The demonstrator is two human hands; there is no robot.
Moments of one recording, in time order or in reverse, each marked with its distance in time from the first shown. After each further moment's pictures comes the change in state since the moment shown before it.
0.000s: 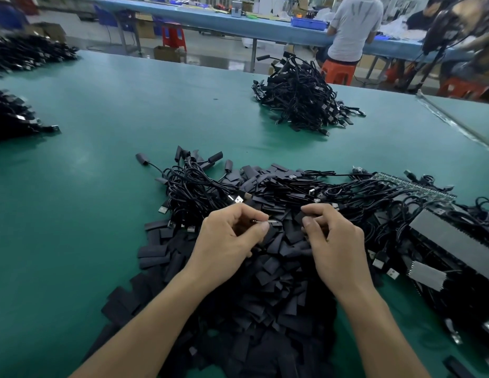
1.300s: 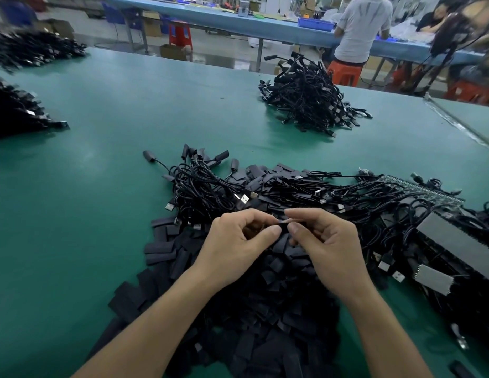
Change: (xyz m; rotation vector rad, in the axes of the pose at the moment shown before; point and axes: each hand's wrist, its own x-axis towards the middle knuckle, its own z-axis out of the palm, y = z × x) left_hand -0.001 -0.006 0.000 0.140 -0.041 0.054; right_hand -0.004 -0.022 0.003 0.447 -0.195 -0.053
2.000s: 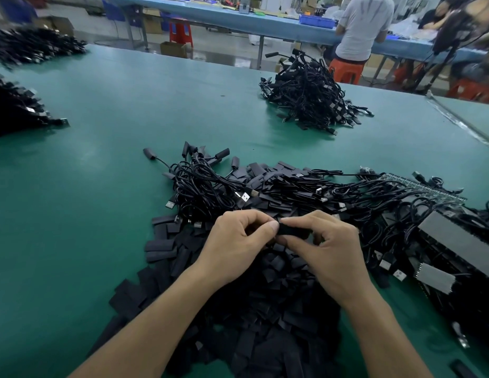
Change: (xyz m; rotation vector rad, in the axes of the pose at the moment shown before) left_hand 0.001 0.001 0.001 -0.010 -0.027 -0.029; right_hand -0.001 0.003 -0.002 -0.360 -0.007 -0.217
